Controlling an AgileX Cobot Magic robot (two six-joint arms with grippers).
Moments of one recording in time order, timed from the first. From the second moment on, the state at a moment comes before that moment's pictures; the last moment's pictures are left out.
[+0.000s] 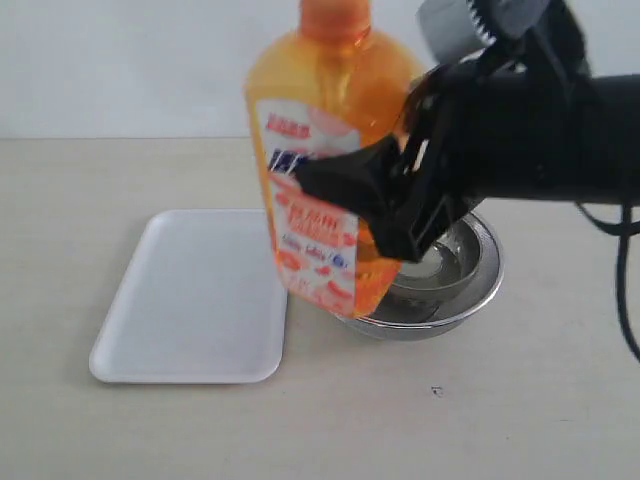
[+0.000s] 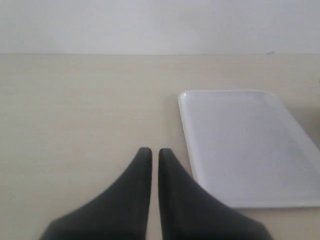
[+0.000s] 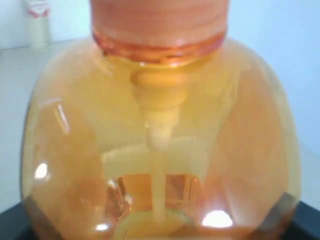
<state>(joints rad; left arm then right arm) 0.00 0.00 0.00 -0.11 0.35 0.11 0.56 1.16 -0.74 1.70 0.42 -1.95</state>
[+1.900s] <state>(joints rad) 0.00 0.00 0.00 -0.11 0.35 0.11 0.21 1.51 -0.51 0.28 -0.65 -0.20</state>
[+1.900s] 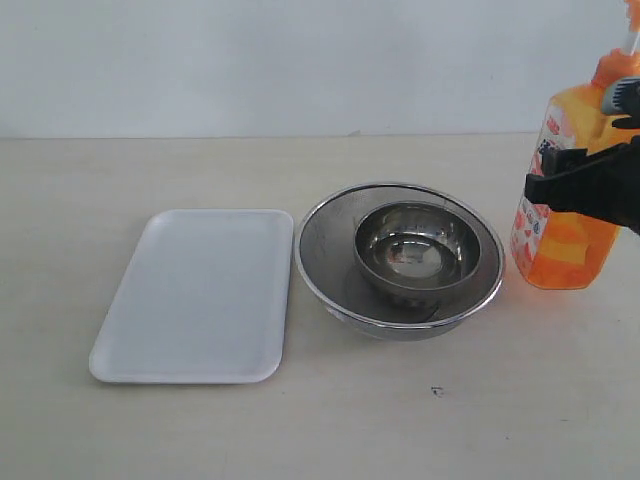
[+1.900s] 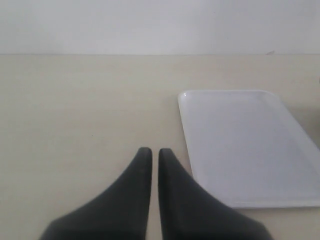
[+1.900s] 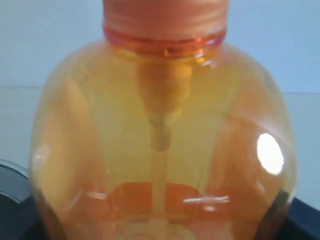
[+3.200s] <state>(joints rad) 0.00 0.00 0.00 -0.11 0.35 0.11 0.21 1.70 -0.44 0.18 -0.96 -0.07</state>
